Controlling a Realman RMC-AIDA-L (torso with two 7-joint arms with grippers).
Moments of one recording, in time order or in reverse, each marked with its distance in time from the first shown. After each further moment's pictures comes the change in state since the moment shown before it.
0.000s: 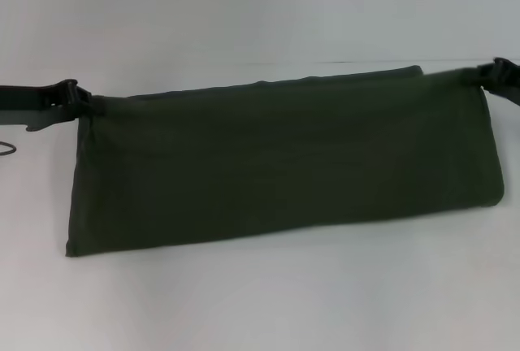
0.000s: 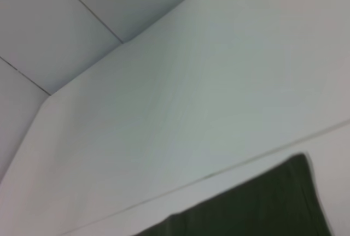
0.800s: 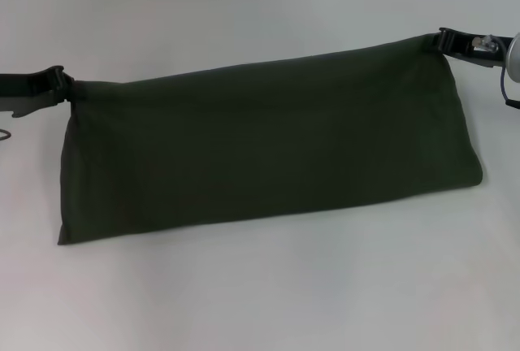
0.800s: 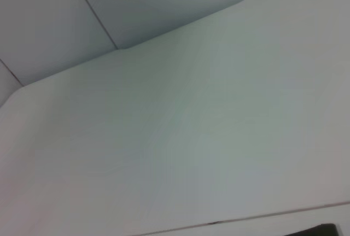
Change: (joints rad) left arm -0.016 0.007 0.014 -0.048 0.015 -0.178 -0.014; right arm 0.118 0.033 -0.220 0.059 0.000 0.323 0.003
